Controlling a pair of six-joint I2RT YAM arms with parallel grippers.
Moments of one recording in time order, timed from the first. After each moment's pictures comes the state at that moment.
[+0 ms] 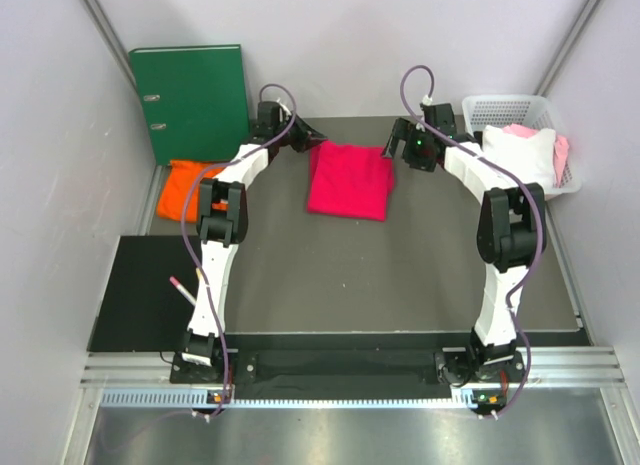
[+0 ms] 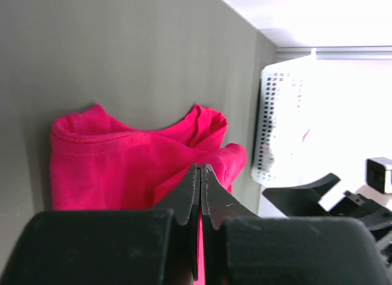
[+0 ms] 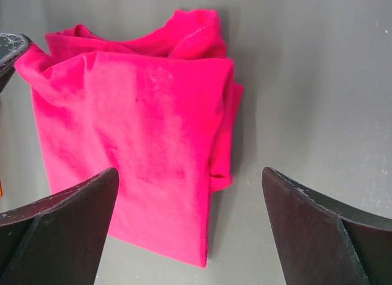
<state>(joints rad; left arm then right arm) -0.20 2.62 2.26 -0.07 0.61 -1.03 0.21 2.03 1.65 -0.37 -0.19 0.46</state>
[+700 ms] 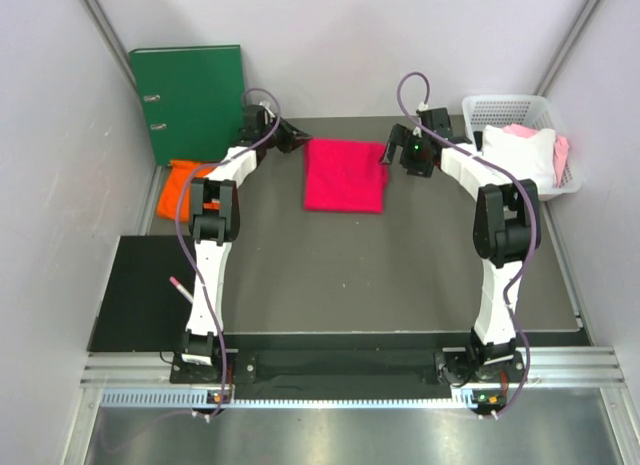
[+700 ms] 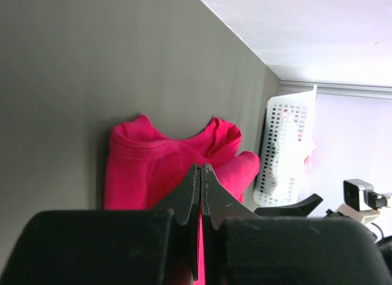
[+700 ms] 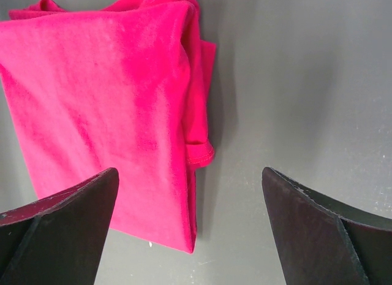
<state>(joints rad) -0.13 2.62 2.20 0.01 0.58 -1.08 0.21 2.08 1.67 -0.39 -0.22 0.46</state>
